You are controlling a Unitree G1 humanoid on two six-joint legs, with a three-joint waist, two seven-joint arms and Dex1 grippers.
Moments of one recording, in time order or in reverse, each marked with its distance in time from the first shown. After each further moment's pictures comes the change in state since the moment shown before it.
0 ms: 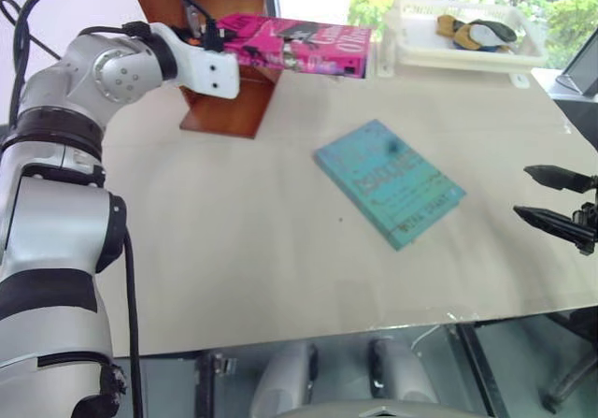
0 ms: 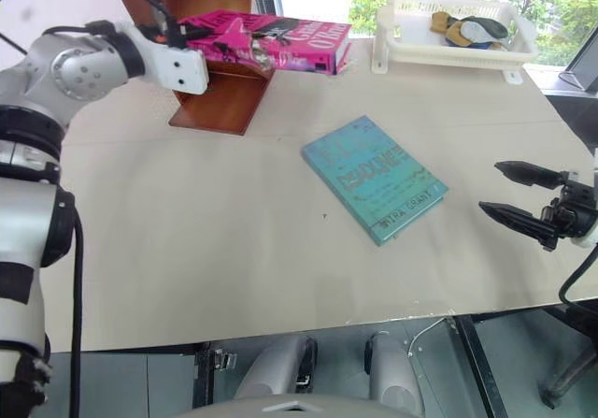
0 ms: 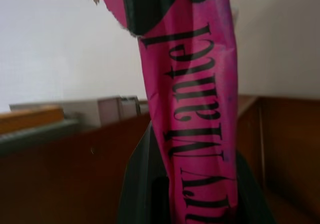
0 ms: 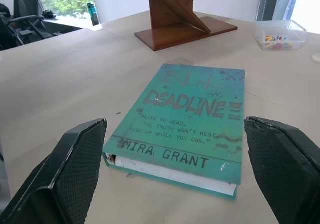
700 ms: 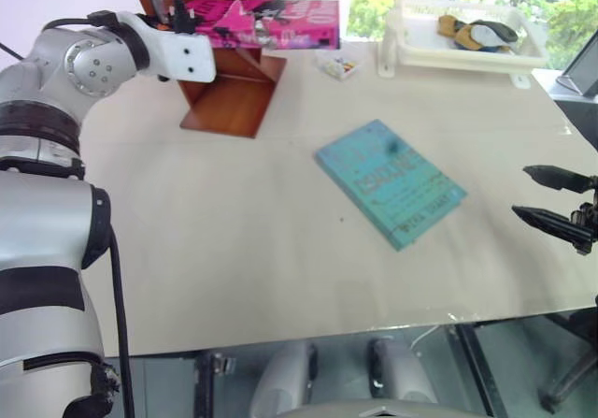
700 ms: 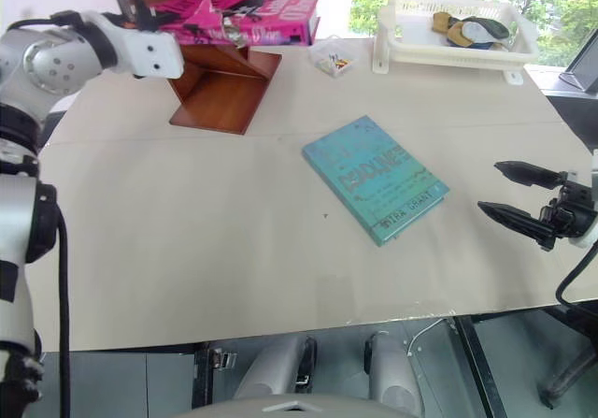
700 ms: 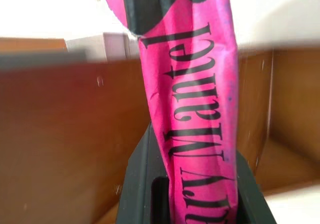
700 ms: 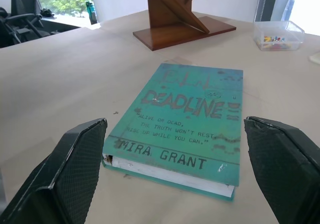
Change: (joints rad) left arm 0.005 -0.038 0.092 0.058 -0.144 -0.006 -0.083; right arm -0.007 0.006 0.006 0.010 -0.017 -0.019 -0.003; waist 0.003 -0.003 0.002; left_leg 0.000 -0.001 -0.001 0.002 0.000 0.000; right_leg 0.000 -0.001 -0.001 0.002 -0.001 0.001
